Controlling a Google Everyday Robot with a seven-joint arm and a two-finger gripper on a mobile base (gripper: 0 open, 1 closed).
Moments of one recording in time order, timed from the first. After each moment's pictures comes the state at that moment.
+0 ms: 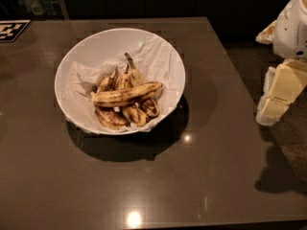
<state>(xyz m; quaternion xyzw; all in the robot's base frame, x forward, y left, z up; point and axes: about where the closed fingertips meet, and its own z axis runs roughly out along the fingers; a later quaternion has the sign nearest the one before) 0.447 -0.208 0.976 -0.60 0.78 -0.03 0.15</state>
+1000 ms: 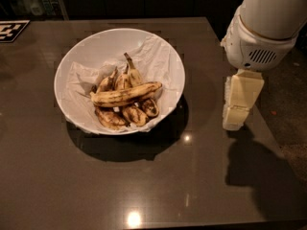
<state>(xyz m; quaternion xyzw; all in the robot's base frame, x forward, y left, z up) 0.456 -0.153 0.958 -0.64 0.75 -0.07 0.12</state>
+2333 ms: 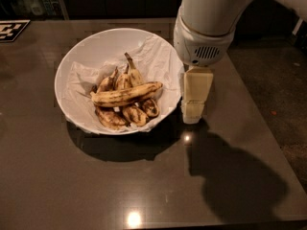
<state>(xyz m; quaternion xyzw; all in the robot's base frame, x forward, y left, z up) 0.476 -0.072 0.955 -0.71 0.69 -0.07 0.13</state>
